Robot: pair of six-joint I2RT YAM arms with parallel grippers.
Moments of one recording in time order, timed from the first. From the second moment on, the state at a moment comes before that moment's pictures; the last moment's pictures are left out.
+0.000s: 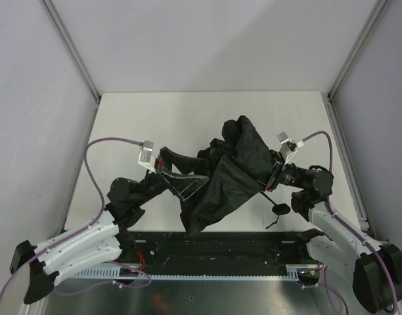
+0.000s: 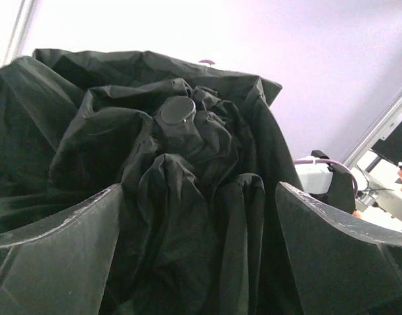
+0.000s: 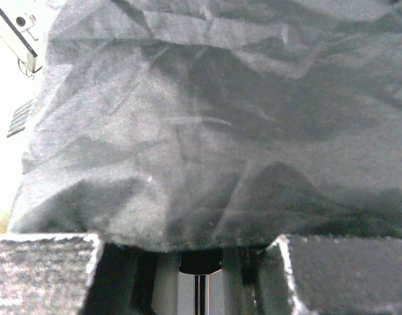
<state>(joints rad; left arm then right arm) -0.83 0.74 0.47 0.73 0.29 -0.77 0.38 0.90 0.40 1.12 -1.01 1.00</state>
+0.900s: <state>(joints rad) -0.86 0.64 0.69 0.22 0.02 -0.75 0.38 0.75 0.52 0.42 -0.78 0.60</state>
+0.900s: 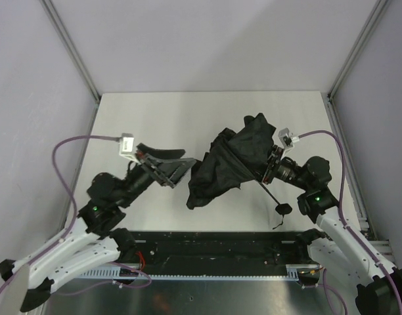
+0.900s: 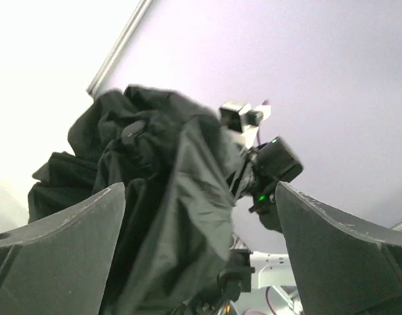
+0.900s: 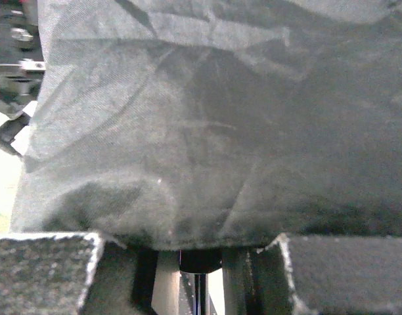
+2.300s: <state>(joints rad) -0.82 1.08 0.80 0.32 0.43 -0.58 0.32 0.88 0.56 0.66 -1.03 1.08</state>
